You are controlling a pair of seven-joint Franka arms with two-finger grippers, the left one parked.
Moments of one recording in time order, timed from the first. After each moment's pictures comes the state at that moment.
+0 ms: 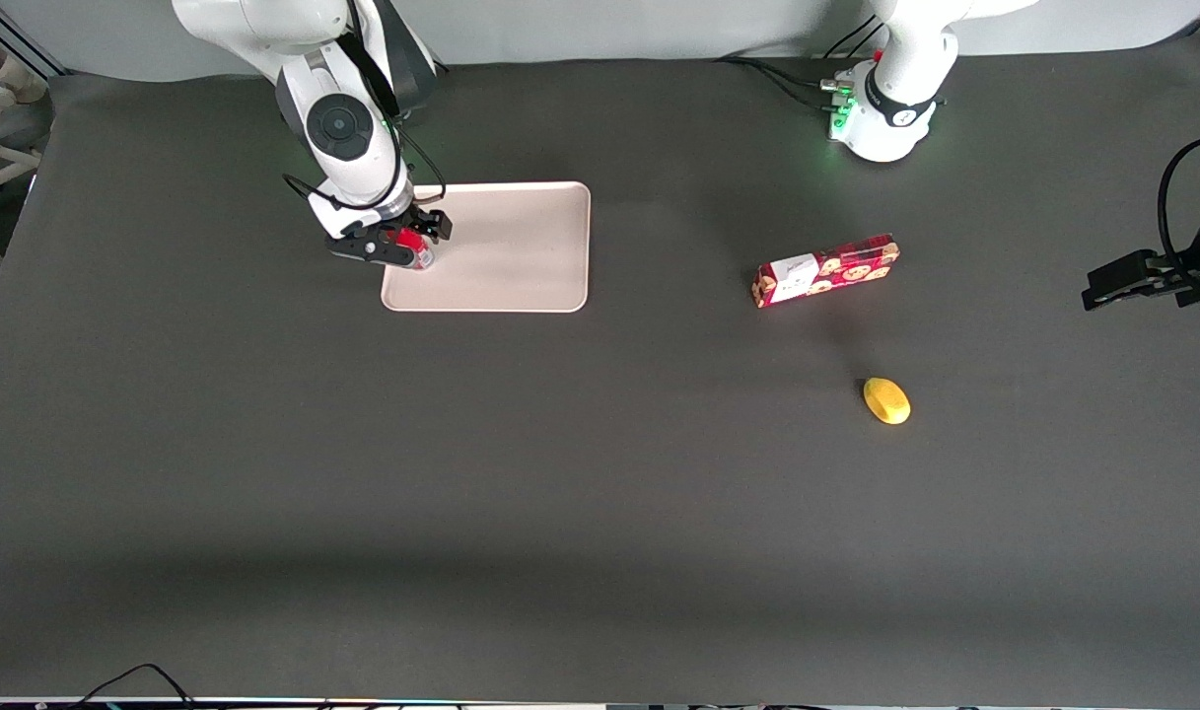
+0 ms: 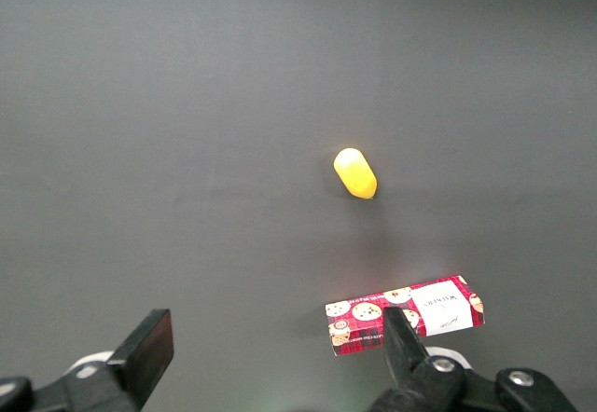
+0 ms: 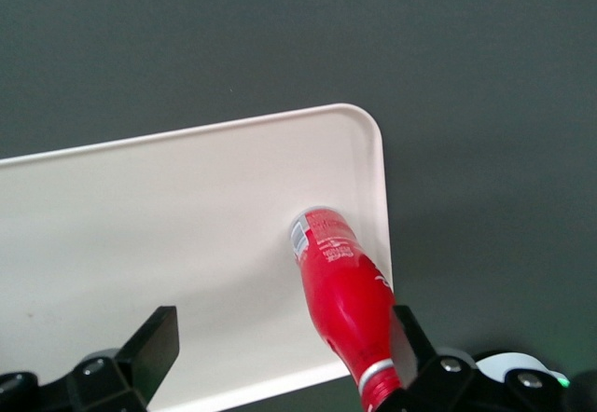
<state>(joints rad) -0.04 -0.24 0.61 -2.55 0.14 2.10 0.66</state>
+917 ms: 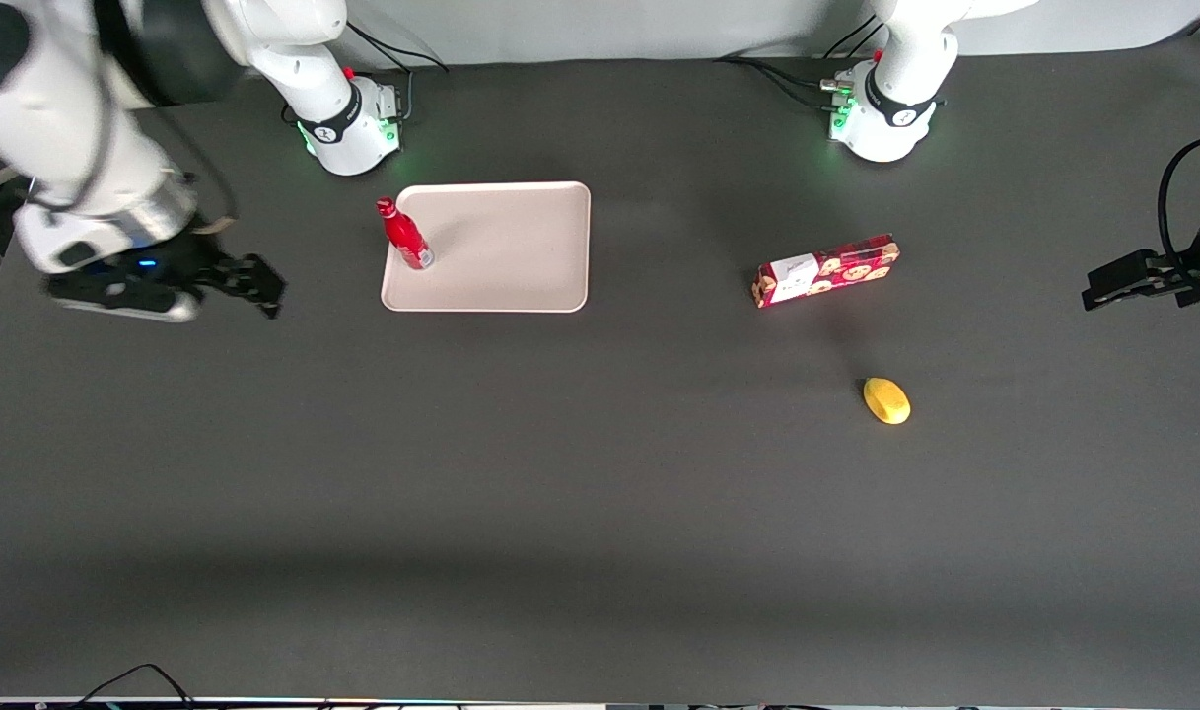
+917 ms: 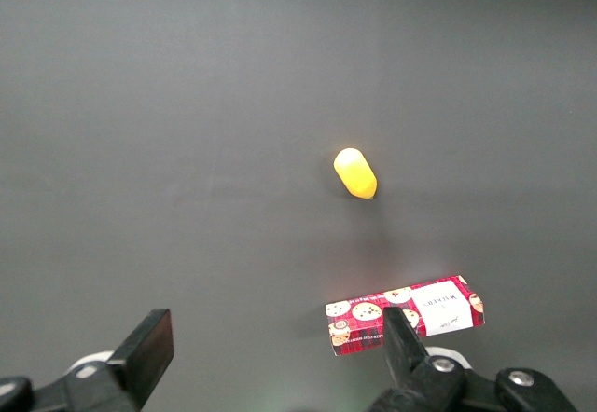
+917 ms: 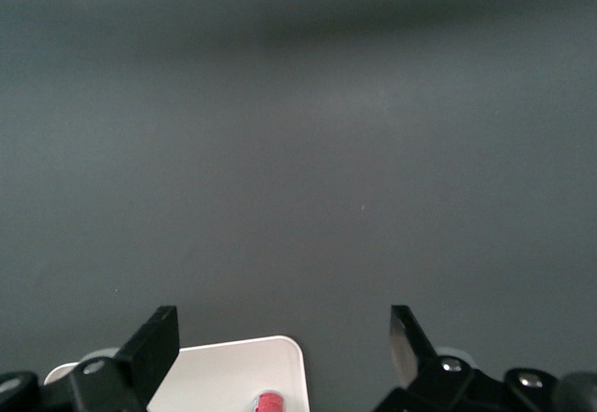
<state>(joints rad) -0.08 -0.13 0.25 -1.91 -0.07 1.88 0.36</state>
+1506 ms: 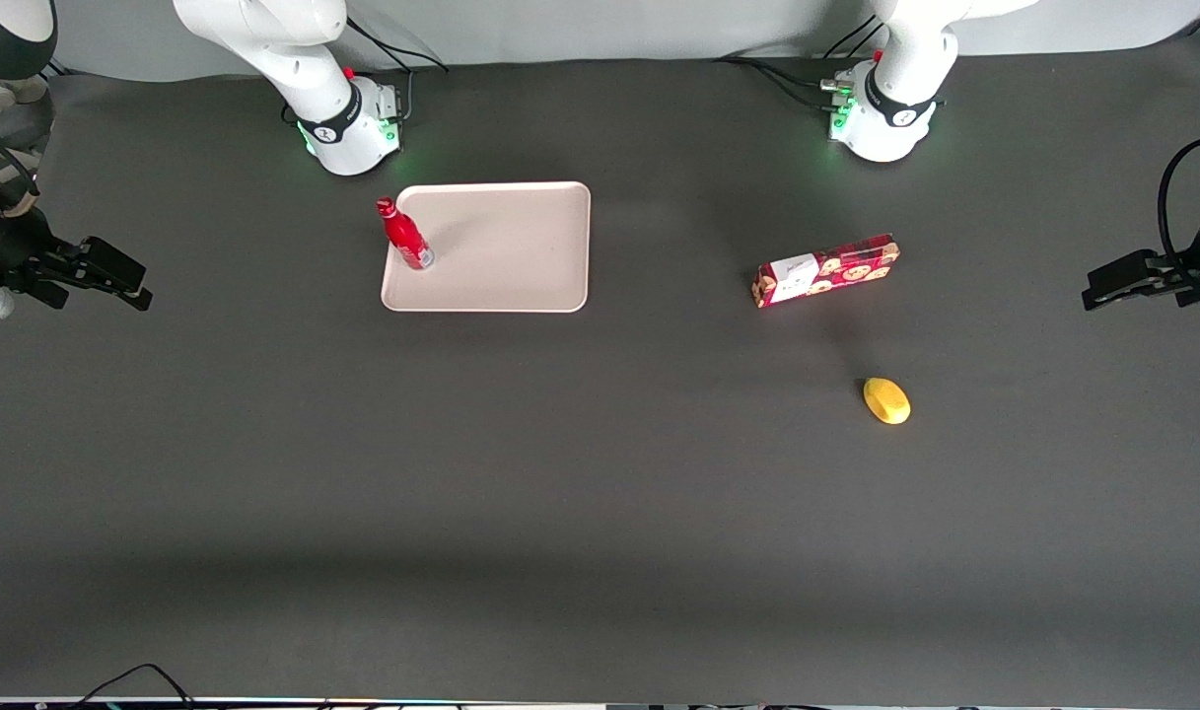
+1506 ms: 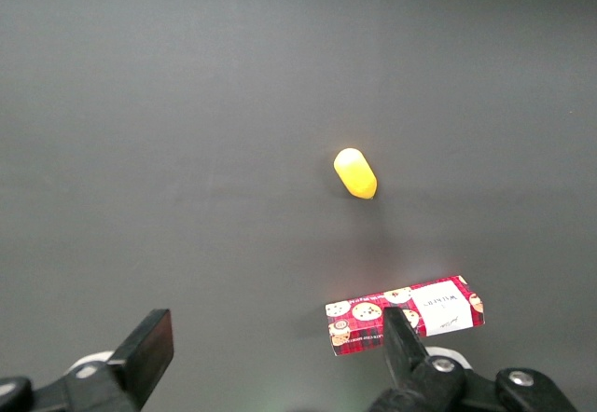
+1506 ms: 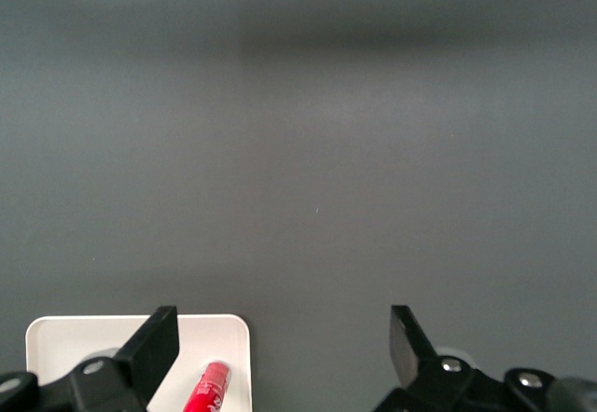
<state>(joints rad) -0.09 -0.06 0.10 -1.67 -0.02 1.67 0.06</state>
